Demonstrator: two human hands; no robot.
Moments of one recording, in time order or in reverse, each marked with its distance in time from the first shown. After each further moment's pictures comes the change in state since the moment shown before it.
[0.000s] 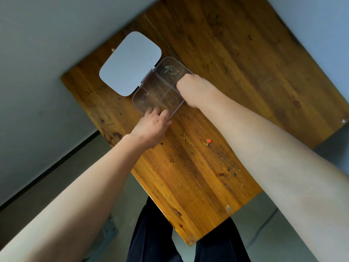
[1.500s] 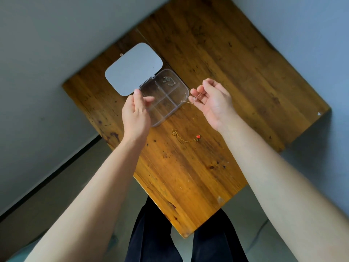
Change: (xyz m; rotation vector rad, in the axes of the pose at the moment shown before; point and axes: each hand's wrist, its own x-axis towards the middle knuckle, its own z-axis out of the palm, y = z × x) left_hand -0.033 0.059 -0.048 -1.190 0.665 -0.487; right_hand -0.100 0.023 0.008 2.164 0.413 0.538
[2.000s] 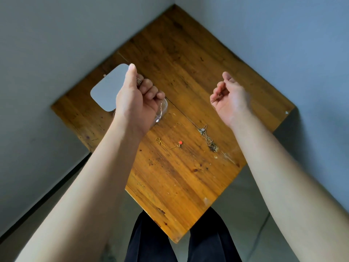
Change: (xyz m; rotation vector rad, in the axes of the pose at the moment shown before) left_hand -0.020 0.100 0.048 -0.887 -0.331 -0.314; right_hand -0.026 -0.075 -0.068 0.325 0.226 -0.044
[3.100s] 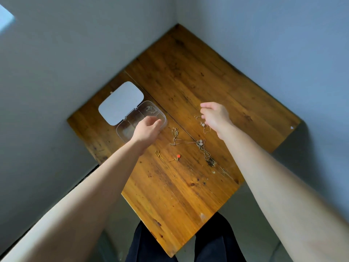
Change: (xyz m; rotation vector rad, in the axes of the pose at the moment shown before) left_hand 0.036 -0.053 -0.039 1.414 0.165 0.011; right_hand 0.045 0.007 -0.013 -1.097 -0.125 -0.136
